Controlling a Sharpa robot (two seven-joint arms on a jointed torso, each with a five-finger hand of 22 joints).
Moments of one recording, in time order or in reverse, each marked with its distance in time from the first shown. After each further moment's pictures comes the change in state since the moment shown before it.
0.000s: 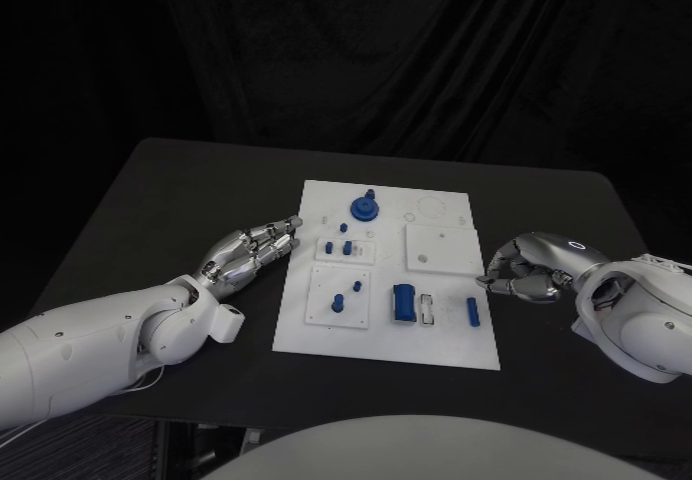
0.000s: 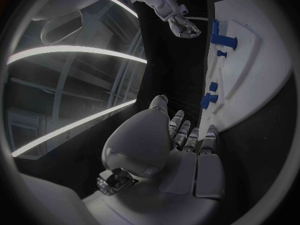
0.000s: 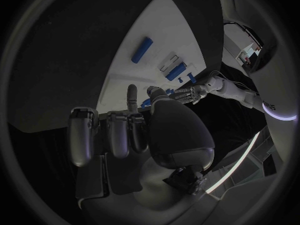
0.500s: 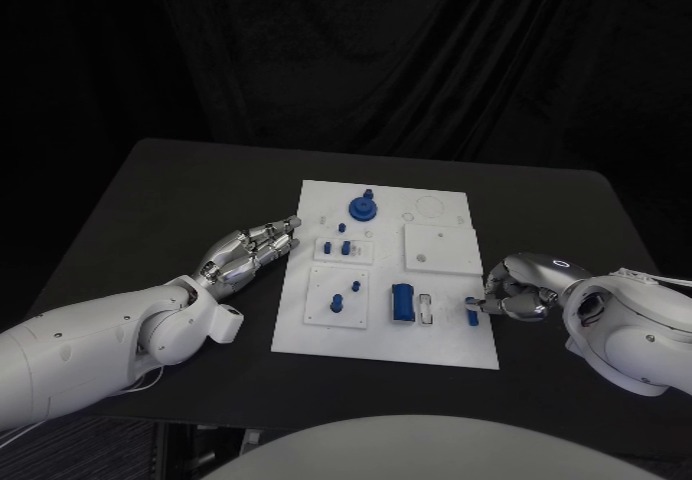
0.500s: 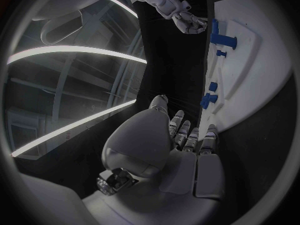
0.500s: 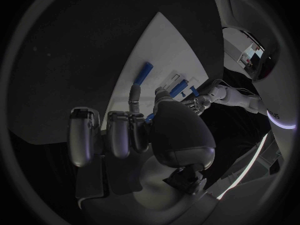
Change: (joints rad) left arm -0.001 0.000 0.000 -0.002 0.000 0.000 0.001; left_hand 0.000 0.000 0.000 0.000 0.000 0.000 0.000 0.000 0.000 0.000 0.000 0.000 0.000 0.000 0.000 0.000 0.000 0.000 0.000 0.000 0.000 0.000; right arm -0.050 0.036 -0.001 -0.001 -0.013 0.068 -0.083; right_hand -0.067 0.003 -0.077 0.047 -0.290 0.005 -0.023 0.125 0.129 0.000 -0.022 0.000 0.000 0.004 -0.015 0.000 0.000 0.000 0.000 -0.011 0.000 0.001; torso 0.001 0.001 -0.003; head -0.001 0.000
